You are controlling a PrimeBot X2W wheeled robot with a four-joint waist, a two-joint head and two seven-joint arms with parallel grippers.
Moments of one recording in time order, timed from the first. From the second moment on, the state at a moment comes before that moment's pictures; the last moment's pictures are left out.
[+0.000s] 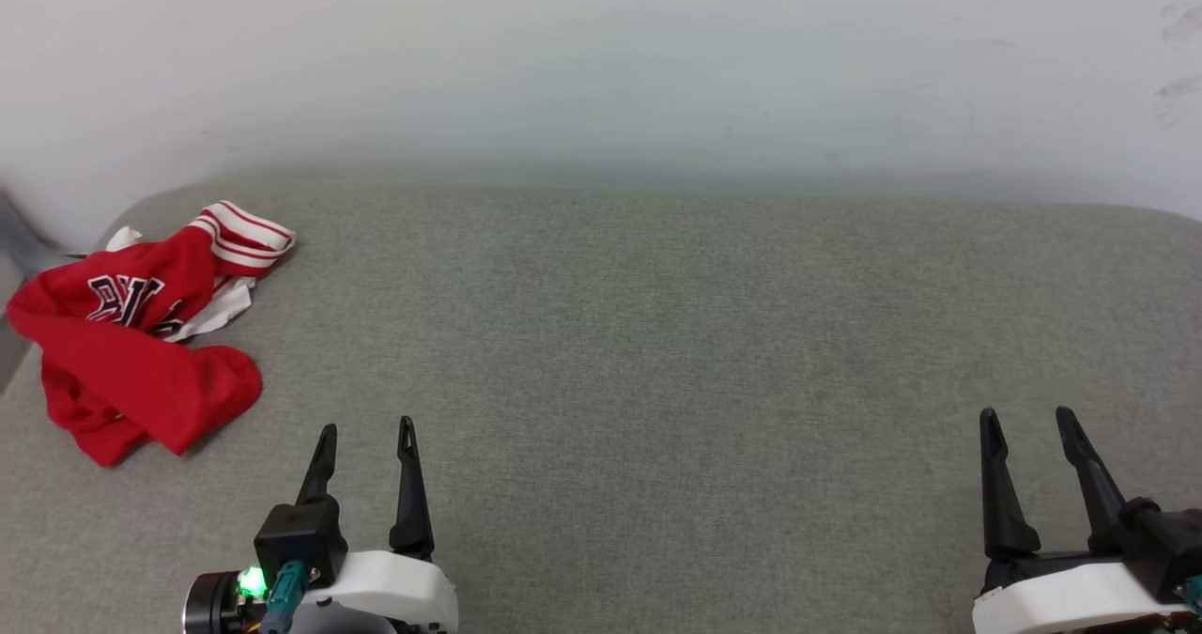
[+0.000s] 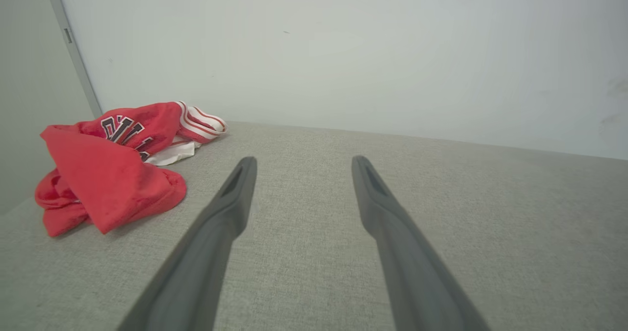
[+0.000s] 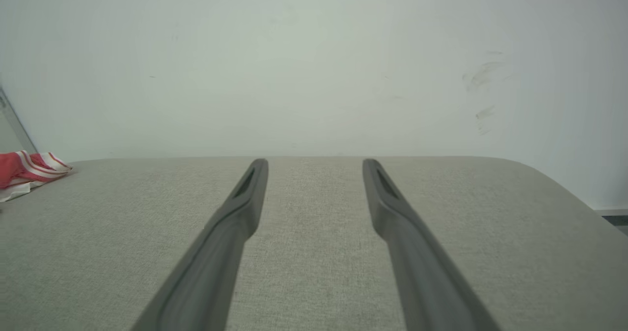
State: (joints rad) left arm -0.02 0.05 -0.09 0.17 -0.14 0.14 -0.26; right arm 0.04 -0.05 -0.11 0.08 0.12 0.13 -0.26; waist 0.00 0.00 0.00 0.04
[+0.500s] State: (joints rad) left arm -0.02 0.05 -0.08 0.17 -0.13 0.14 -0.26; right arm 0.05 -0.05 -0.09 0.08 0.12 0.13 -0.26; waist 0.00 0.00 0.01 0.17
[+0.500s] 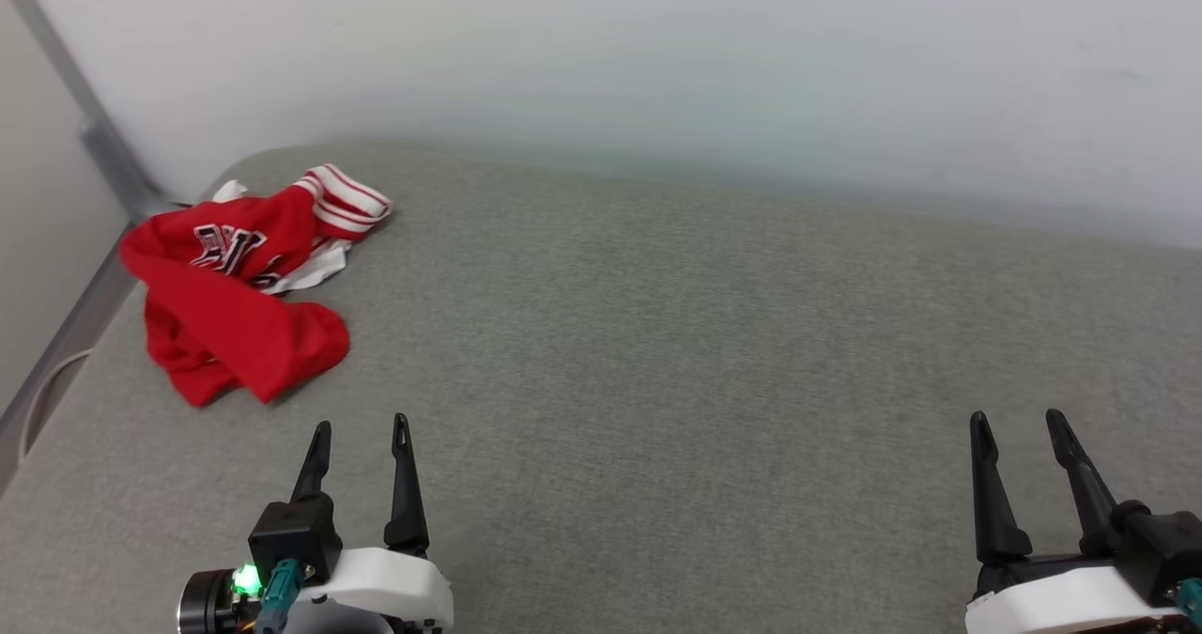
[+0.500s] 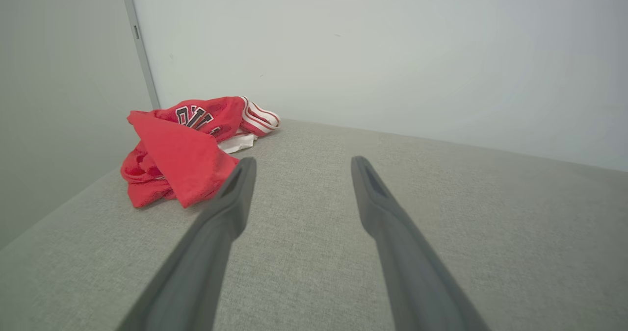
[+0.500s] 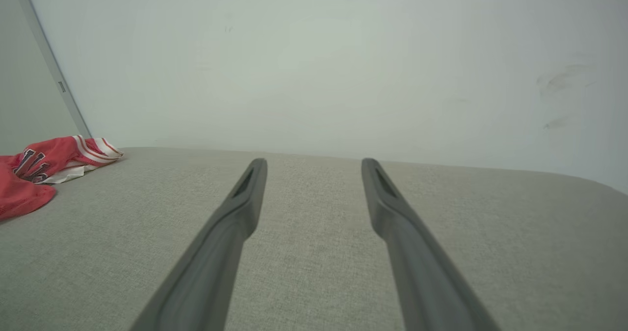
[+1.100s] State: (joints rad) left arm -0.02 0.05 -0.06 0.17 -0.14 0.13 -0.26; right arm 0.05 -0.05 -0.07 0.07 0.12 0.13 -0.26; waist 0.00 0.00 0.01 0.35
